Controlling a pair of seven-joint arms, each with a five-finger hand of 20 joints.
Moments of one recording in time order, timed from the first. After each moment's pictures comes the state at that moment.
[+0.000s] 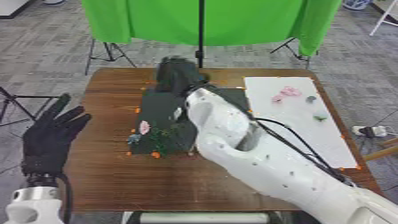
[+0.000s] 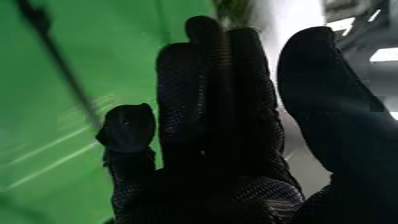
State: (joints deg) left arm 134.2 -53.5 -99.7 -124.5 30.9 13.7 27.9; right arm -54.7 -70.4 35.4 -102.8 -124.9 -0.6 34.4
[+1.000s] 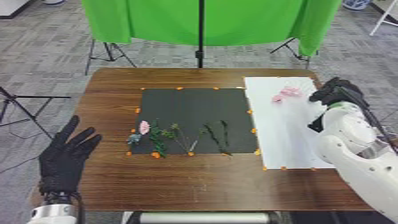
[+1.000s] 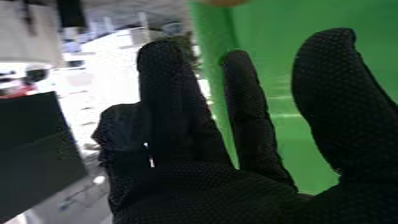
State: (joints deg) left arm 136.2 -46.4 -89.9 -122.6 21.0 18.1 38.7; right arm -77.0 -39.0 62.6 -102.7 -120.3 4.3 58.0
